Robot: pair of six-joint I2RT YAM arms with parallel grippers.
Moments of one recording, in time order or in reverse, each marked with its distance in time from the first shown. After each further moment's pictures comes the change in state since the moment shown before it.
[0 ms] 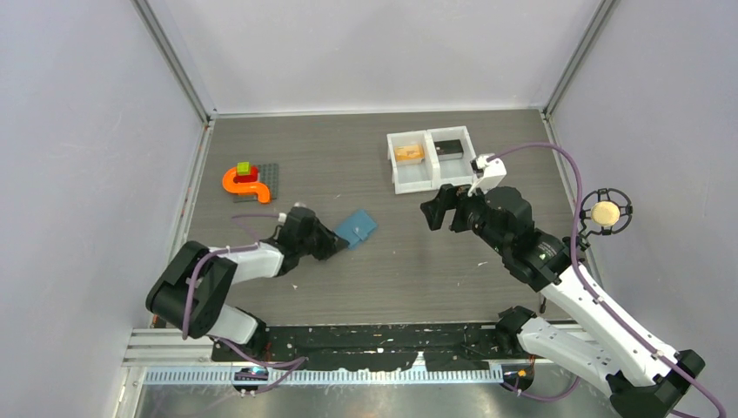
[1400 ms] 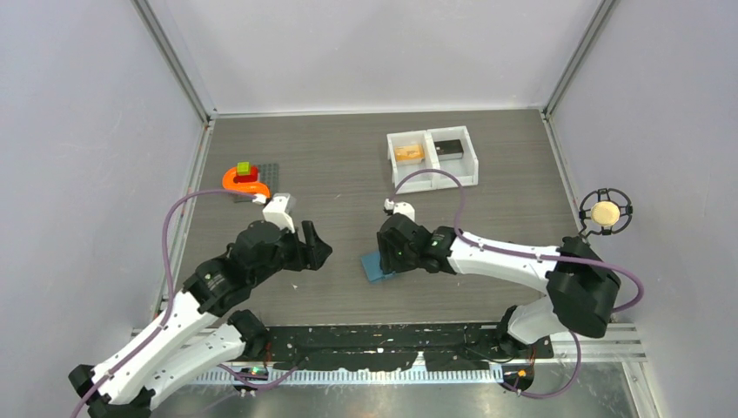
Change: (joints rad) left arm -0.305 -0.787 0.258 -0.863 -0.293 0.605; right arm 0.328 0.608 -0.014 -0.025 0.029 0.296
